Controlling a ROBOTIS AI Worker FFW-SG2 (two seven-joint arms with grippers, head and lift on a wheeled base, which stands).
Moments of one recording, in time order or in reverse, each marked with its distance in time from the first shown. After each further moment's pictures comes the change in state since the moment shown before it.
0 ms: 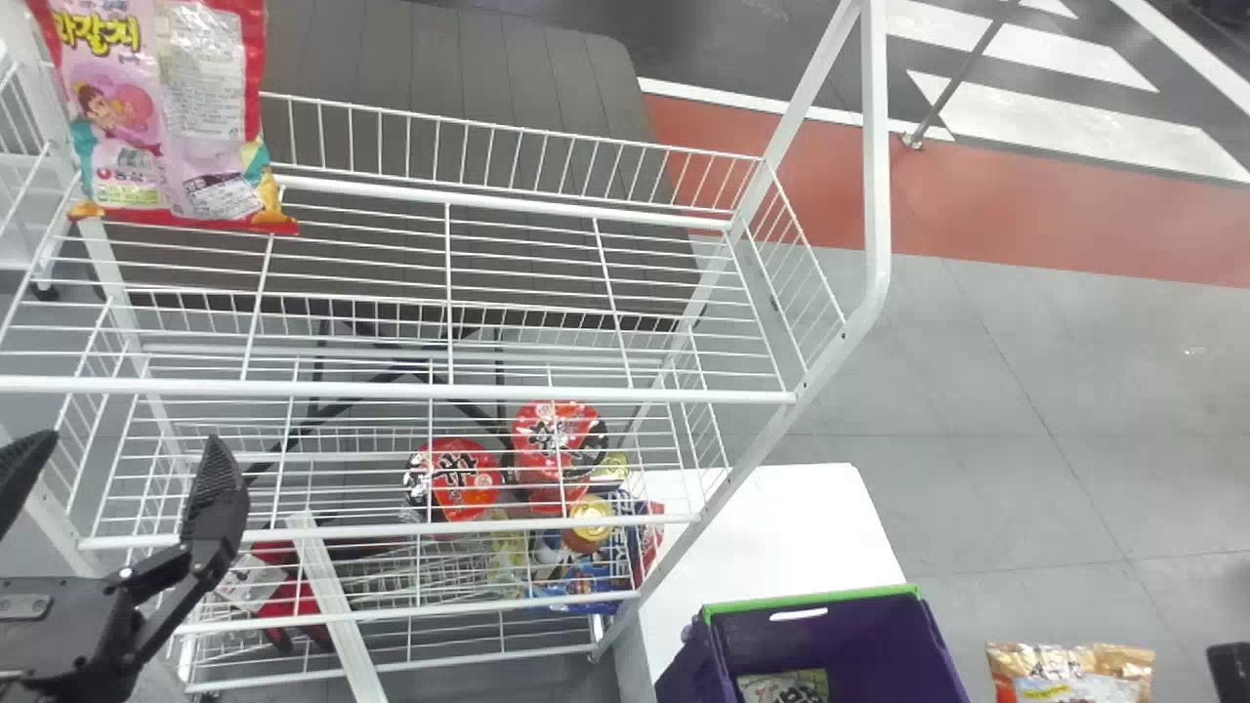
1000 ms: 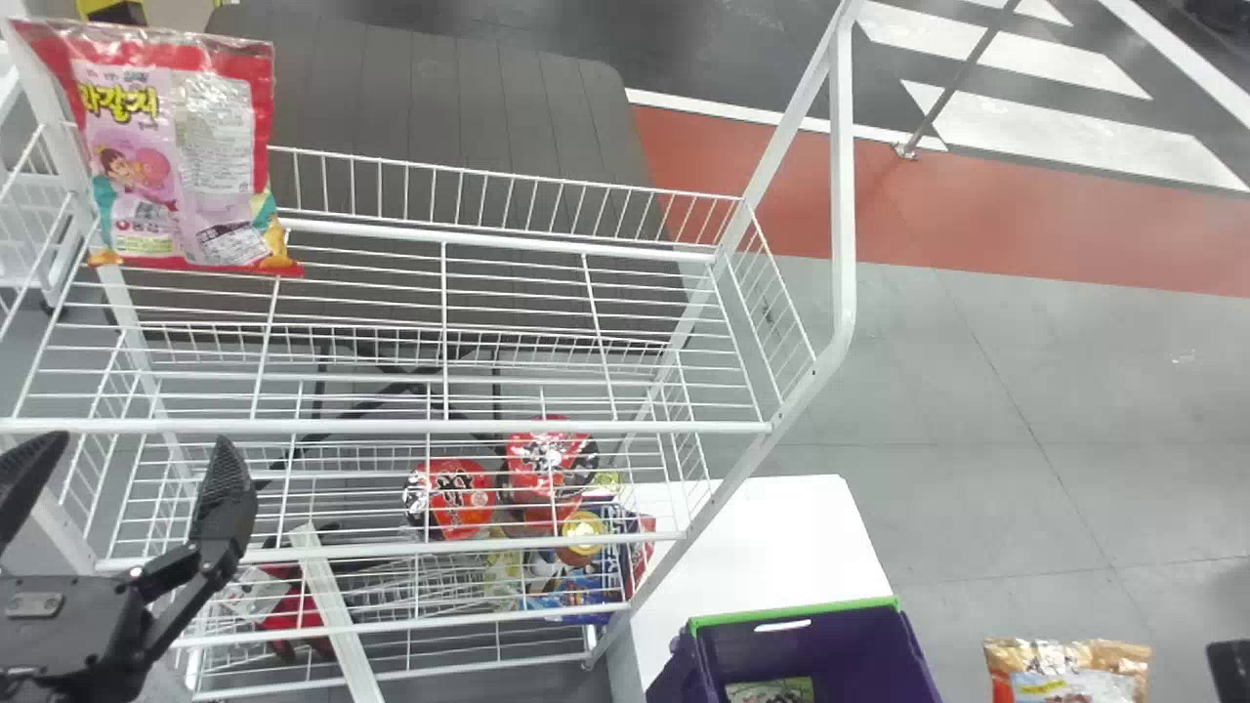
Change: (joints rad) left arm -0.011 0.000 -0.009 0.013 -0.003 0.000 0.002; right arm 0.000 0.002 -0.001 -0.009 -0.015 0.003 0.002
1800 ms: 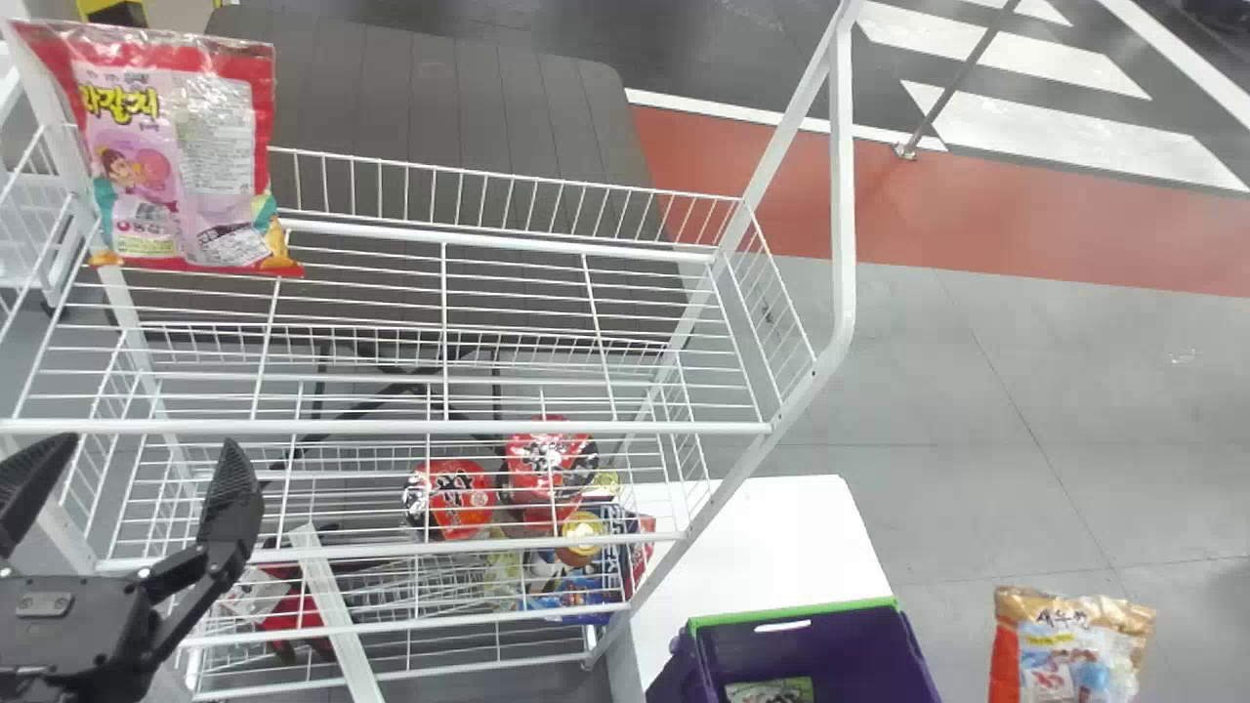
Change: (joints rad) left arm -0.004 0.001 -0.006 0.005 -0.005 0.006 0.001; right arm 0.004 0.050 -0.064 -0.198 -0.111 0.103 0.106
